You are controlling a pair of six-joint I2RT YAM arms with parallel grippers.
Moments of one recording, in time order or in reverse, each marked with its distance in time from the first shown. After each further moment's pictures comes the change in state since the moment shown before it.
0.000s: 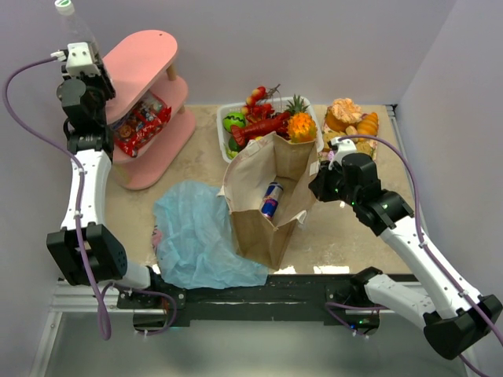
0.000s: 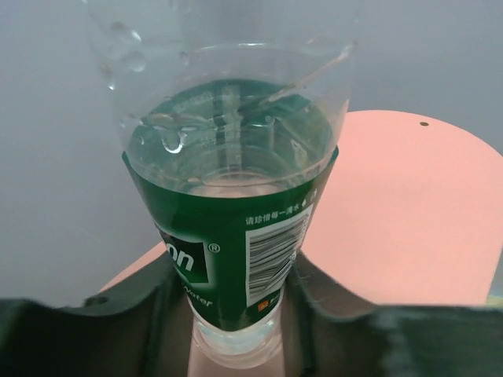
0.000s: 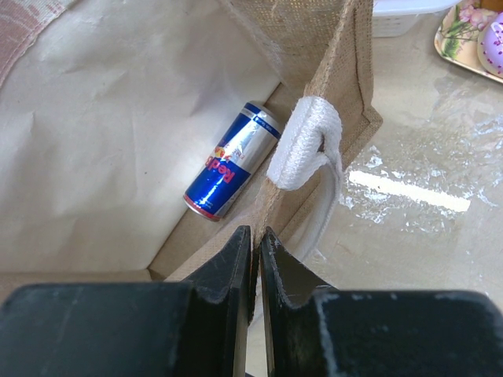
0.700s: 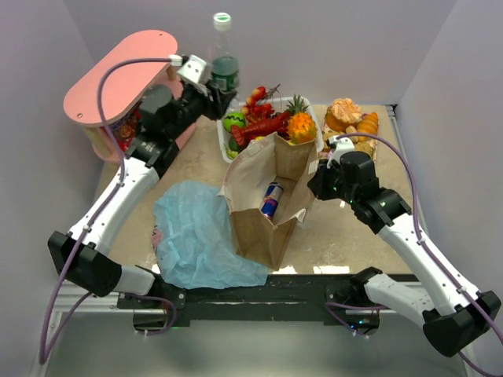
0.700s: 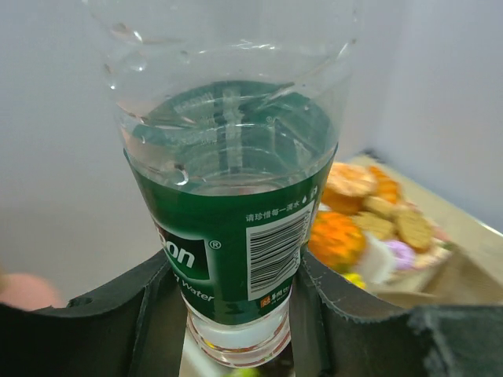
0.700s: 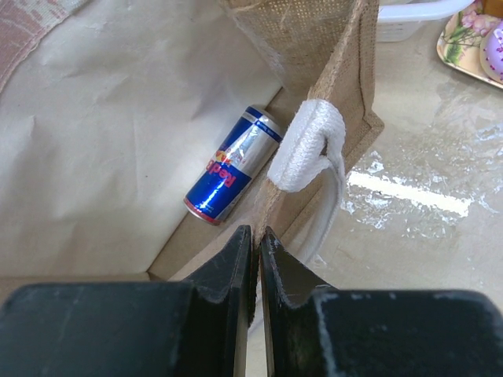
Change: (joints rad) left arm -0.583 -0.059 0.030 -0.107 0.285 -0.060; right arm 0.000 0.020 0.005 0.018 0.000 -0.006
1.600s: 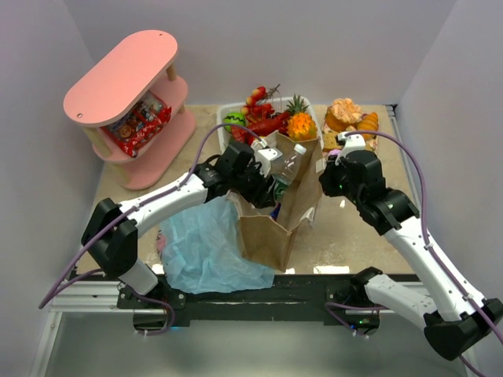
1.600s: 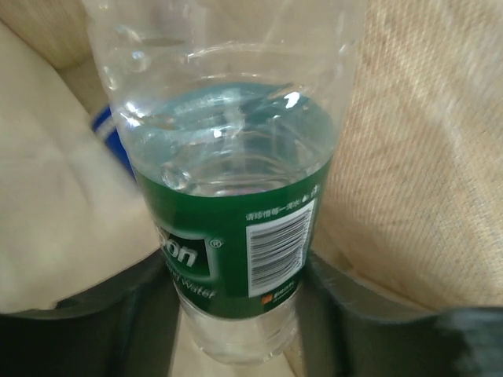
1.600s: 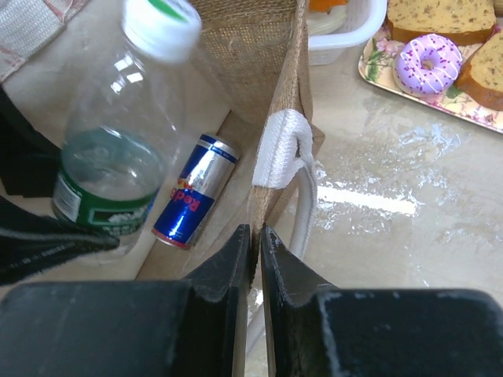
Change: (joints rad) left arm -0.395 0.185 -0.219 -0.450 0.136 -0.097; right arm 0.000 -0.025 0.056 -0.061 0.162 -0.032
